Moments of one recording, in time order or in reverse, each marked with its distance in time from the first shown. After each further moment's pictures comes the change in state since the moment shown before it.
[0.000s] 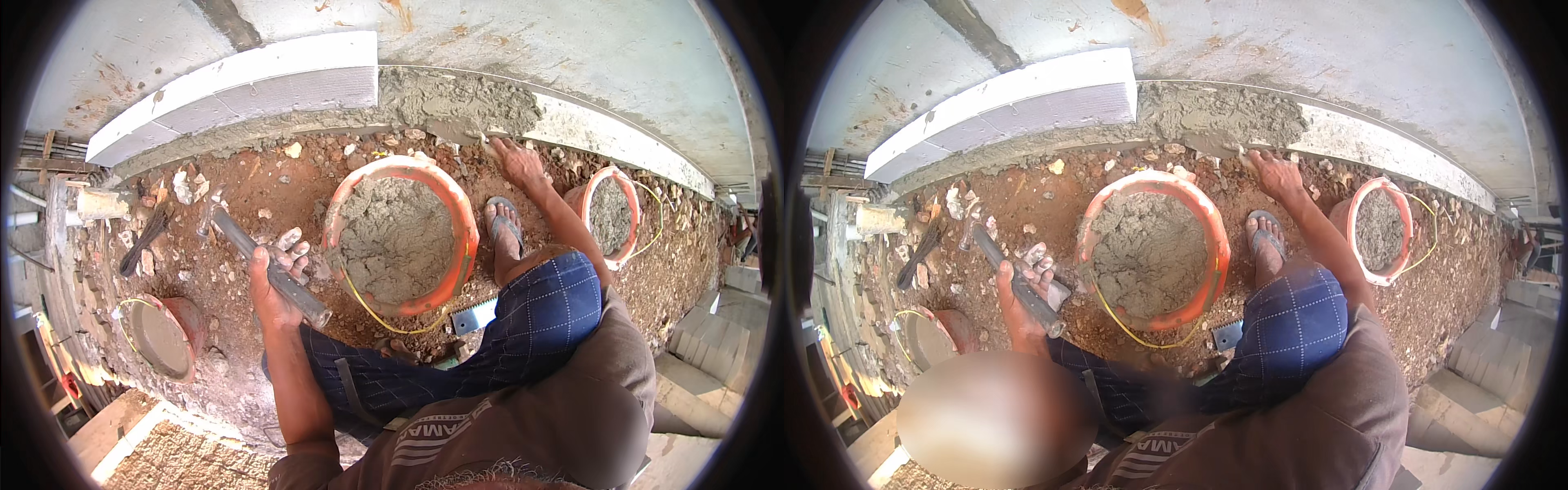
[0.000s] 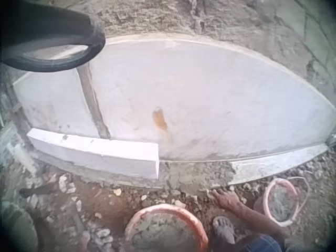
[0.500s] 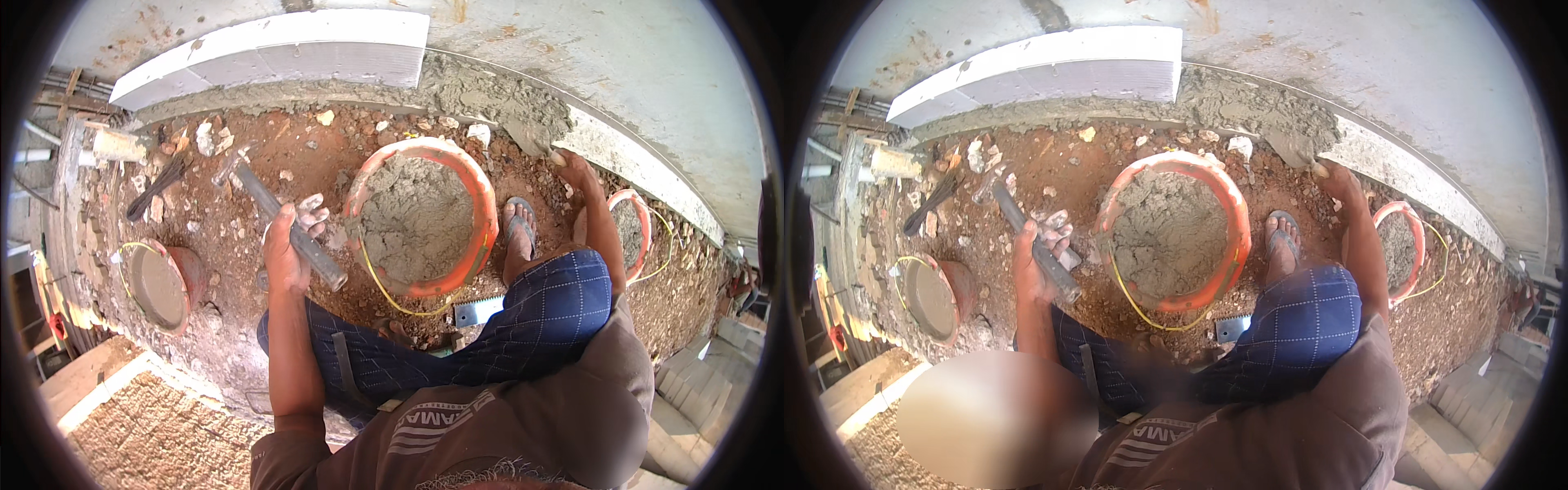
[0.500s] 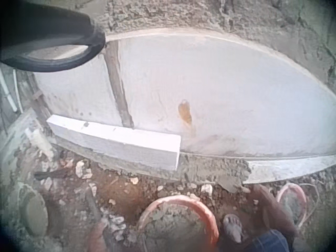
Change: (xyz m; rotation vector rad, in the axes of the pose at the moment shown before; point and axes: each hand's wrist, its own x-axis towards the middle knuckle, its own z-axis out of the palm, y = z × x) left_hand -0.004 0.000 -0.017 0.071 0.100 0.034; right_hand 0.003 0.072 -0.027 0.325 -0.173 0.151
